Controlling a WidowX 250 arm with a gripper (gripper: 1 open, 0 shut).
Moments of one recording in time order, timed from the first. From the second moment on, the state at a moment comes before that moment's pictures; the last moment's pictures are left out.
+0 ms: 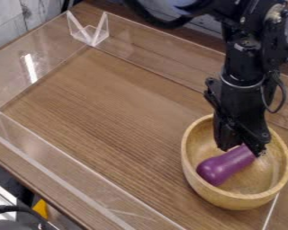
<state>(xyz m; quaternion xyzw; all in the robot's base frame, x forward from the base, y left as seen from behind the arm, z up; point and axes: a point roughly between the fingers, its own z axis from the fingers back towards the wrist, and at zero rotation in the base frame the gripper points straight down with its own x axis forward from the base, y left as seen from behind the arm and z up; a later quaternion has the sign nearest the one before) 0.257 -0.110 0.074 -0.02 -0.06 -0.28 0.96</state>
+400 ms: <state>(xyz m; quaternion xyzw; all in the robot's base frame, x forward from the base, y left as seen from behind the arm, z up) 0.256 -0.109 0.074 -0.02 -0.05 -0.27 0.96</state>
